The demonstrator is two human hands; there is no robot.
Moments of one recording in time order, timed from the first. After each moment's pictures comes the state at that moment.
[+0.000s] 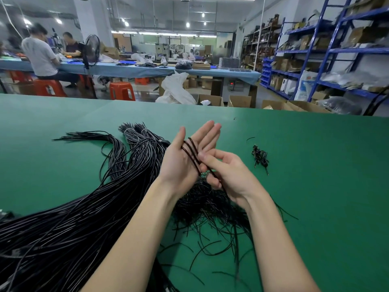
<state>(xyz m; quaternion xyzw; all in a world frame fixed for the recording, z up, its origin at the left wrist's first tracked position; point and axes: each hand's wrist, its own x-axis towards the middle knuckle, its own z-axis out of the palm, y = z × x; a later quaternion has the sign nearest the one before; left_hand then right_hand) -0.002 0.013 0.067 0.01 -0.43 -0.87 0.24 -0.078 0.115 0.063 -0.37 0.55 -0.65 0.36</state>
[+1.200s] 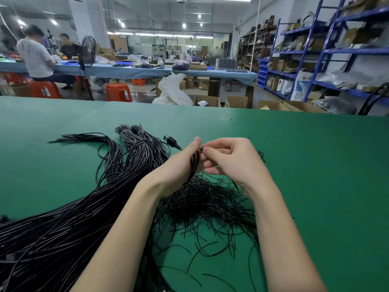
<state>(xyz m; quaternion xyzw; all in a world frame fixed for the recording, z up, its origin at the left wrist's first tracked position) 0.004 0.007 0.068 0.10 -0.65 -0.74 0.12 -0.076 0.125 0.095 -0.33 0.68 -0.62 0.20</state>
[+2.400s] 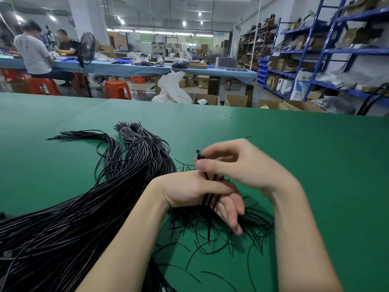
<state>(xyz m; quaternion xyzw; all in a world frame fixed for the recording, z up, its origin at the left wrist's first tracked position) 0.017 0.029 0.063 -0.14 -0.69 -0.69 -0.14 -0.090 0.151 0.106 -0.55 0.67 -0.44 0.24</state>
